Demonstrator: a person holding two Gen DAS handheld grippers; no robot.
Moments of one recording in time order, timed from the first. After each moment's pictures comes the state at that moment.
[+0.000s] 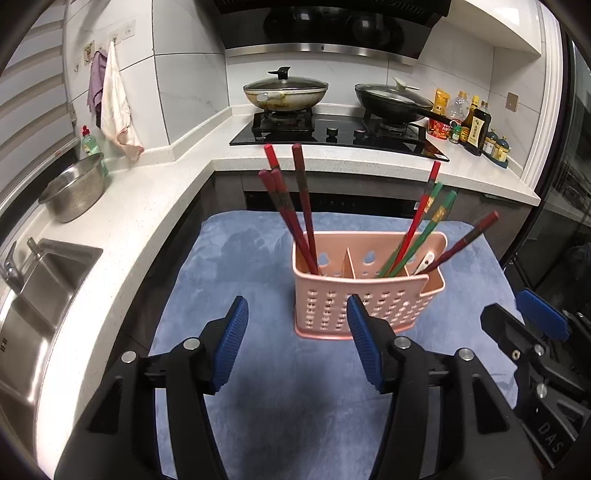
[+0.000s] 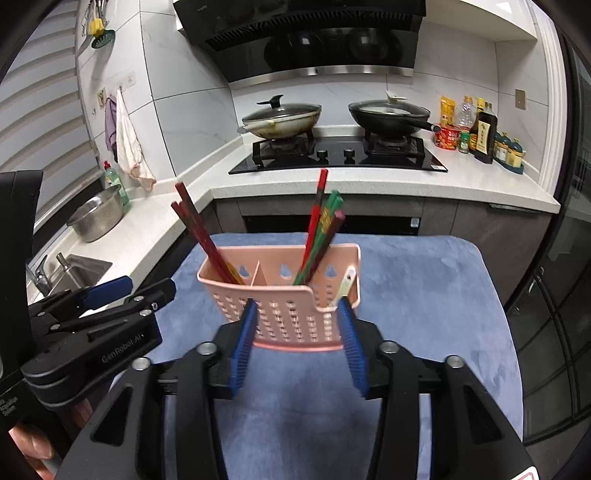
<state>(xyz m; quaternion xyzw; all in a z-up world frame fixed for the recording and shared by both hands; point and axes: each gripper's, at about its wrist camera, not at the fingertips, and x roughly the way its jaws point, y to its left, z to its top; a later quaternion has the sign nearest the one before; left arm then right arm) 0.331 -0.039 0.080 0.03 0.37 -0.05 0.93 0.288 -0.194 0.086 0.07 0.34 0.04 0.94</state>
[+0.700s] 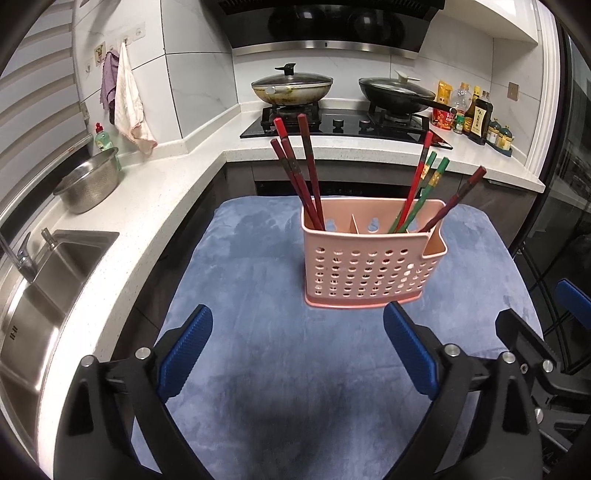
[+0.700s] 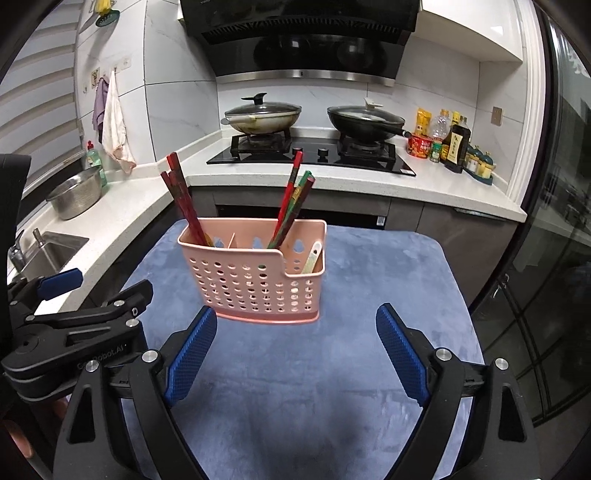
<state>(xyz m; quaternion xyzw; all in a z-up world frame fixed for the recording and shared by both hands) 0.290 -0.038 0.067 0.04 0.37 -0.03 0.93 0.246 -0.189 0.078 0.02 0.33 -0.02 0.94</state>
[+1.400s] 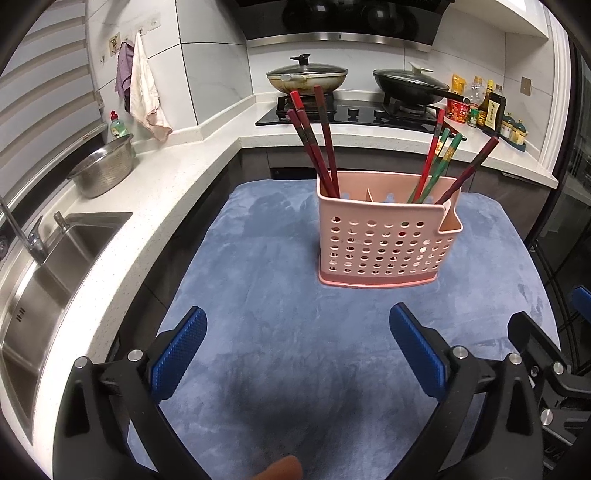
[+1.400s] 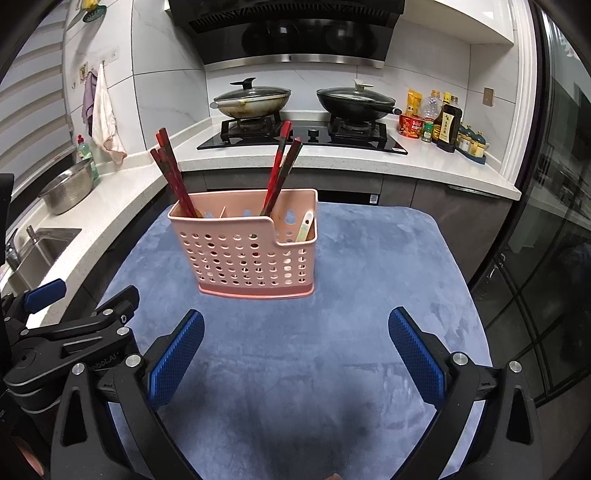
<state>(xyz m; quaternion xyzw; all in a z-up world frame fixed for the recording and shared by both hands) 0.277 -0.032 0.047 0.05 0.38 0.00 0.92 0.236 -0.190 0.059 0.03 0.36 -0.04 0.93</state>
